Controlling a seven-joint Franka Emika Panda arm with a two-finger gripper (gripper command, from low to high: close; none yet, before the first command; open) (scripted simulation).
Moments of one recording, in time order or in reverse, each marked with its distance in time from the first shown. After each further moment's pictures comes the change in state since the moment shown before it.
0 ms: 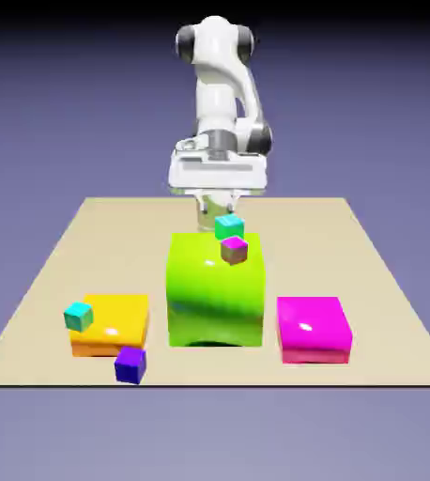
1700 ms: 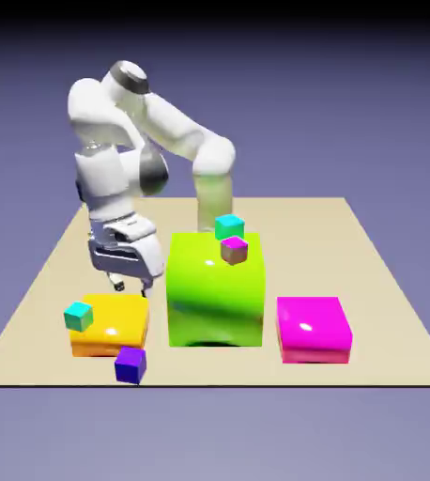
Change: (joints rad) arm 1.470 -0.383 -1.664 0.725 -0.891 -0.947 -2.218
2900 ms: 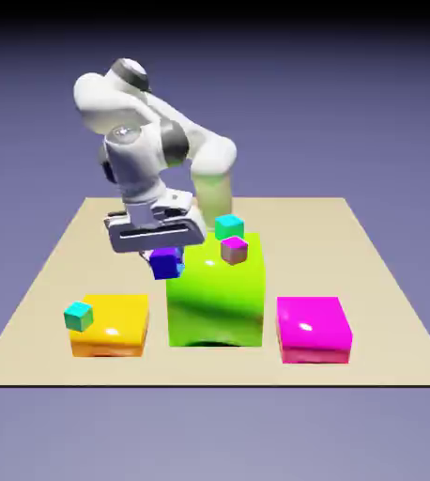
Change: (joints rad) arm -0.235 -0.017 0.402 -0.189 0.197 -0.280 -0.320
